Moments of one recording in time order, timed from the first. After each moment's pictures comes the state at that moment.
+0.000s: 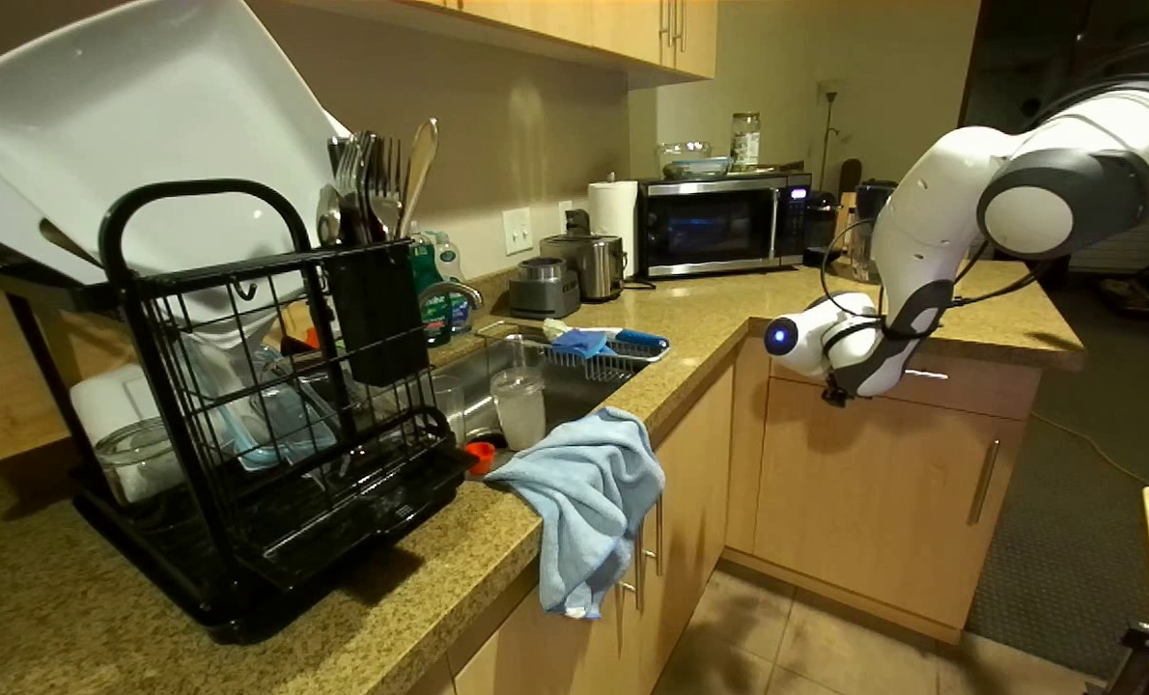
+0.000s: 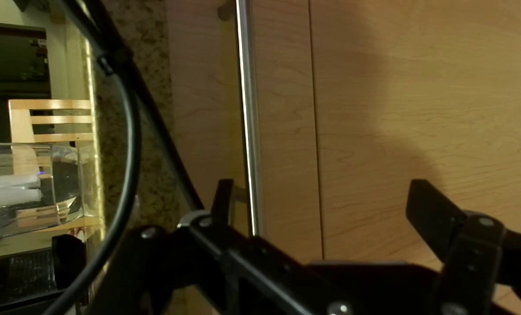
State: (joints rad) arm -0.06 1.03 -0.47 -1.58 -1.04 2.35 0.65
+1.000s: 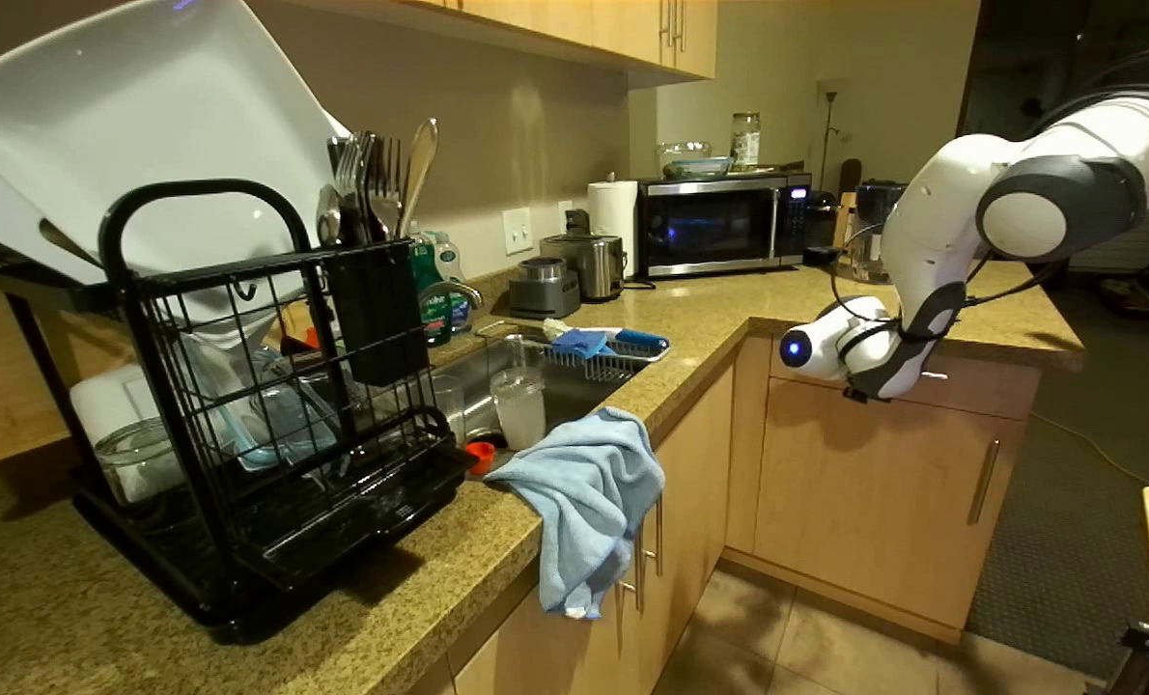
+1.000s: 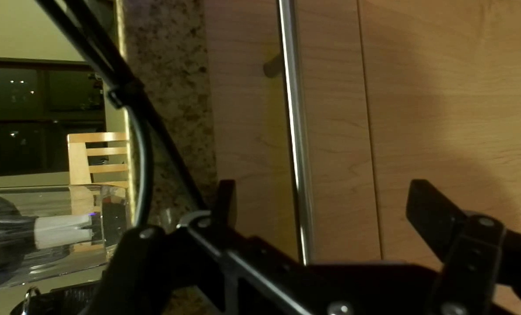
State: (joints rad) arm -0.11 1.05 -0.46 -1.57 -1.16 2.27 0.79
